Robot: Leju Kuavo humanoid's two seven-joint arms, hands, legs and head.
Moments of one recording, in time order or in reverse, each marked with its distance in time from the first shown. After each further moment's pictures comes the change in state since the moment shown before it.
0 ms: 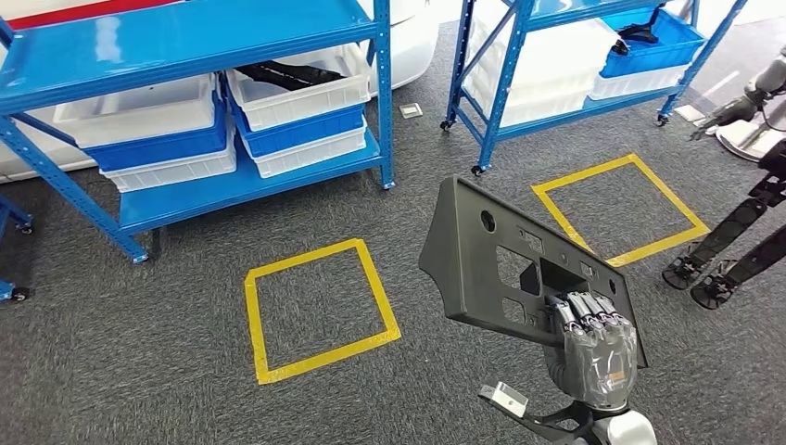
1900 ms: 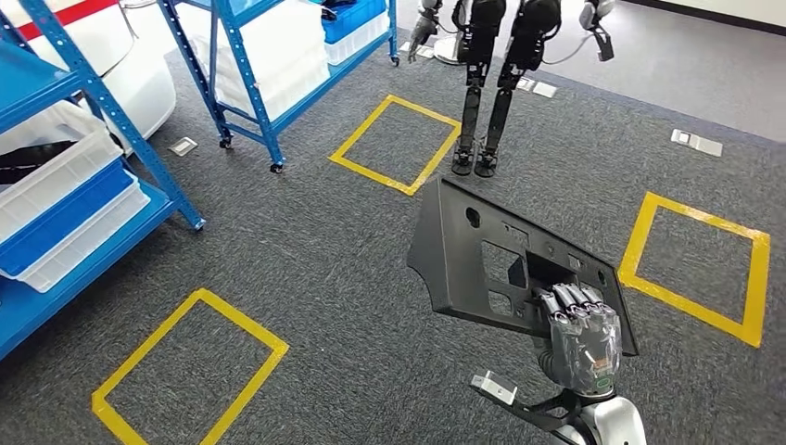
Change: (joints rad) left arm -0.006 -0.004 0.035 -0.001 0.028 -0.058 -0.008; right arm -0.062 -0.014 0.043 0.068 0.031 0.000 0.037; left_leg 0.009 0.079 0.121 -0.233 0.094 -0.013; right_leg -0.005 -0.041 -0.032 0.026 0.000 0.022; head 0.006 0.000
